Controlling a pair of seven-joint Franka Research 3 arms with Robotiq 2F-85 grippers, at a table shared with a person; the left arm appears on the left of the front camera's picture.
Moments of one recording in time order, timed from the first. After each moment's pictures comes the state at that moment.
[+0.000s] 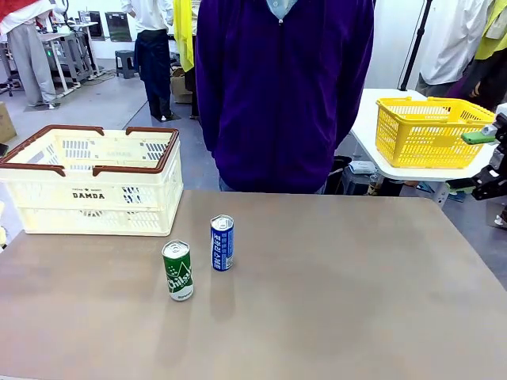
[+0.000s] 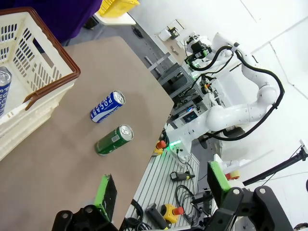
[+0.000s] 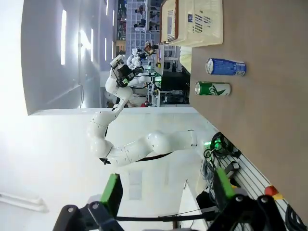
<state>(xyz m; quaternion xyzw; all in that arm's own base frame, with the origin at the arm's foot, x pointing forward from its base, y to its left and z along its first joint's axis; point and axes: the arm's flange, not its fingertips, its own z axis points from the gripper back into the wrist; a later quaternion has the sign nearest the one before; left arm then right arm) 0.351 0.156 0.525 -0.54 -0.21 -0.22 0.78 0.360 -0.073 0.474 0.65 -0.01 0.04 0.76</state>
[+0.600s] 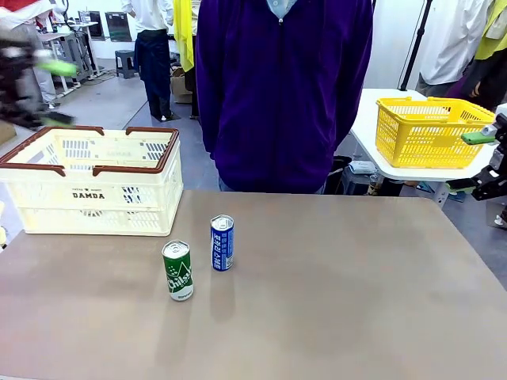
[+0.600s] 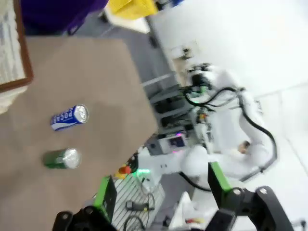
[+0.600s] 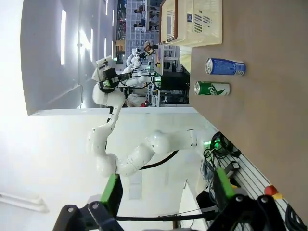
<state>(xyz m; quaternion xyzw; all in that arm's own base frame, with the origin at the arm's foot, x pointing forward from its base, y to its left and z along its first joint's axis) 0.341 -0.010 0.601 -0.53 -0.15 -0.07 0.83 0.360 -0.074 0.473 0.65 -0.01 0.04 0.76</state>
